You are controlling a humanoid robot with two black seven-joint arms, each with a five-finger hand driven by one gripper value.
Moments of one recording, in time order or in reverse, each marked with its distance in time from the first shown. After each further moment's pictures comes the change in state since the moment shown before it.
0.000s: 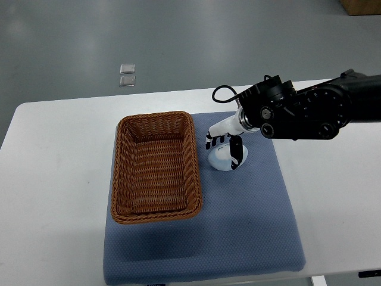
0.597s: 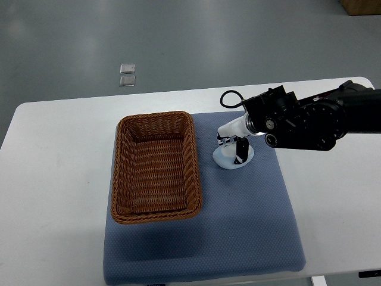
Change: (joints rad) left arm 0.000 0.000 0.000 0.000 0.000 0.000 0.000; right arm -0.073 -0.002 0.002 -0.070 -0.100 -0.030 0.001
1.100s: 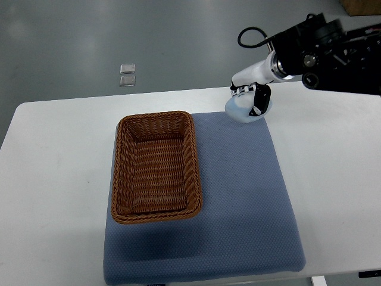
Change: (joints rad) left arm 0.000 0.000 -0.001 -0.005 0.000 0.000 0.000; right arm 0.347 -0.255 0.013 0.220 0.014 0.120 0.002
